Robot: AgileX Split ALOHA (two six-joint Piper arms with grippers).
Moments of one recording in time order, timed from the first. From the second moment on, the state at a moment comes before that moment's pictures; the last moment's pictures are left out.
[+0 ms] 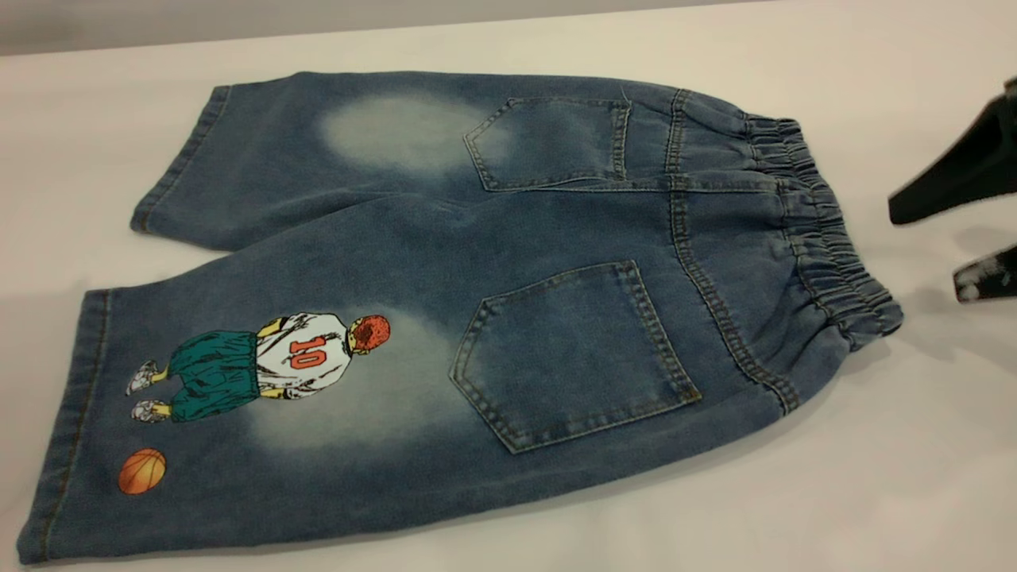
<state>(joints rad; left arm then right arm) -0.05 1.22 -0.75 -0.11 0.33 -0.06 -0.38 2.01 -0.69 1.28 0.82 -1.13</state>
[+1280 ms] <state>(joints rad) -0.05 1.22 -0.75 -0.11 0.32 -0.06 -0.38 2.26 -0.67 1.50 0.98 -1.45</state>
